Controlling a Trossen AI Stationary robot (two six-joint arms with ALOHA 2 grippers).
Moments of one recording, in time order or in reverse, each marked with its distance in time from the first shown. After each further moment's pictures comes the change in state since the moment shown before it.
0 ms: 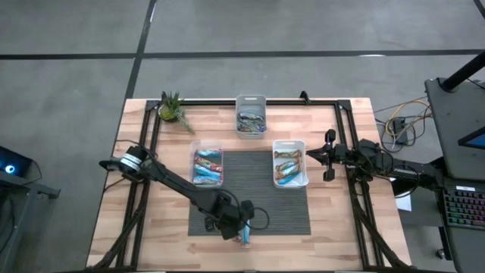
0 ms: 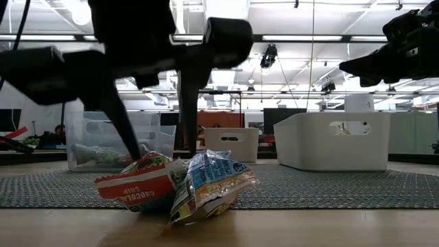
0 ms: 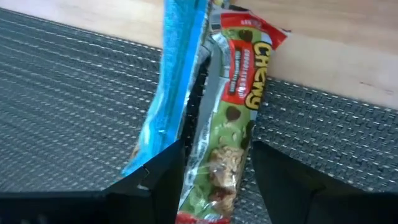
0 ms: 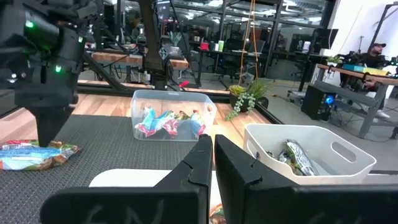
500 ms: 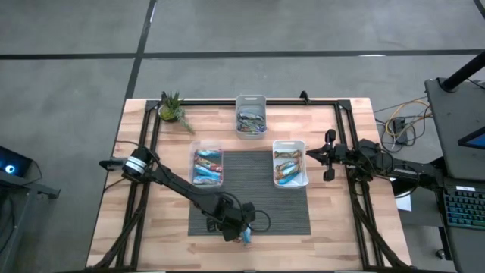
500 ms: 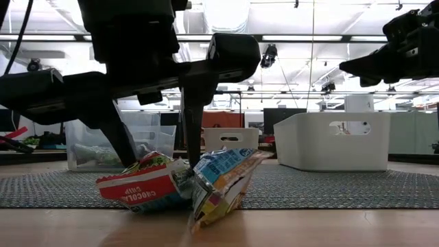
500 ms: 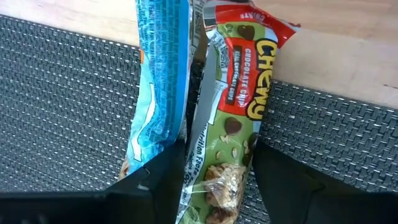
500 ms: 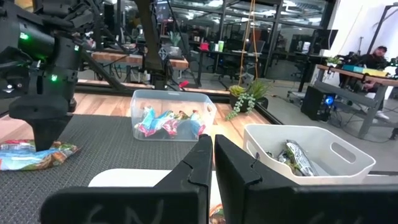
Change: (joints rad) left arm 0.000 0.059 0.014 0.021 -0.010 0.020; right arm 0.000 -0.001 0.000 0.000 0.000 -0.005
